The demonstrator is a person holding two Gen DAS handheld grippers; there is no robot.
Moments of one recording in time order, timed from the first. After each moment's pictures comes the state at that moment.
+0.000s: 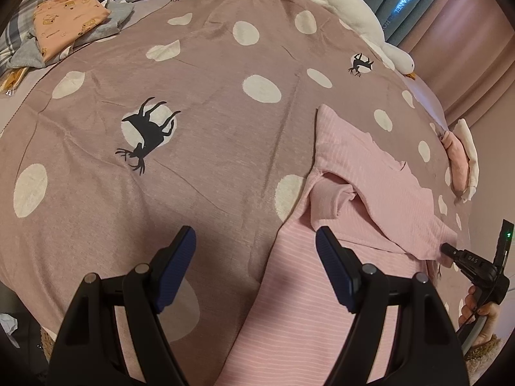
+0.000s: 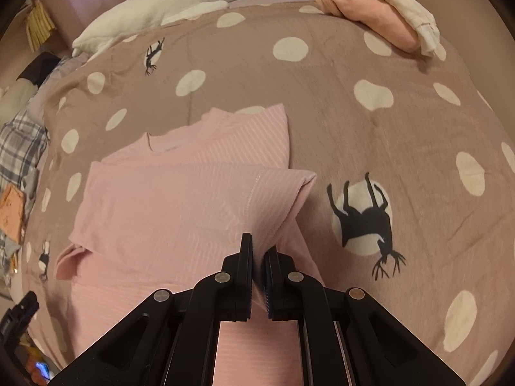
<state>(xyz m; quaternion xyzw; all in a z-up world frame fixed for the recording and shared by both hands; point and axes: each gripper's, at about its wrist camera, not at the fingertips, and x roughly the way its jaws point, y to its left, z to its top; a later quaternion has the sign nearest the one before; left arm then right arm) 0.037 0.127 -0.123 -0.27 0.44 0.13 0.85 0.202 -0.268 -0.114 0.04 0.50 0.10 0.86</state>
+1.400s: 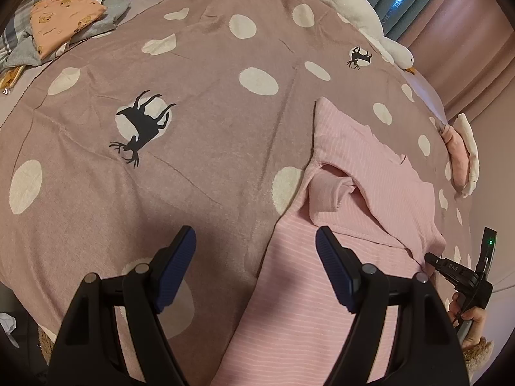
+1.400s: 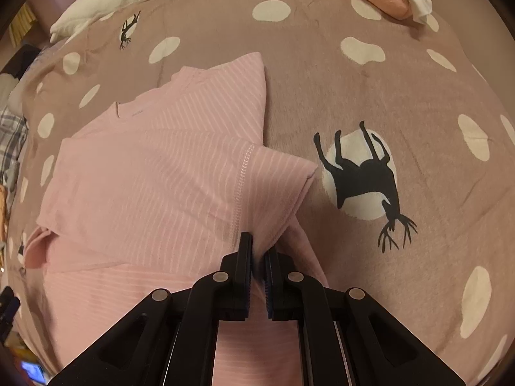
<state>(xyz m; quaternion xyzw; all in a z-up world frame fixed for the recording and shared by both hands) 0.038 0.121 -0.129 -0.26 0.45 0.13 0.84 0.200 -0.272 -0.154 0.04 0.54 0.07 0.84</state>
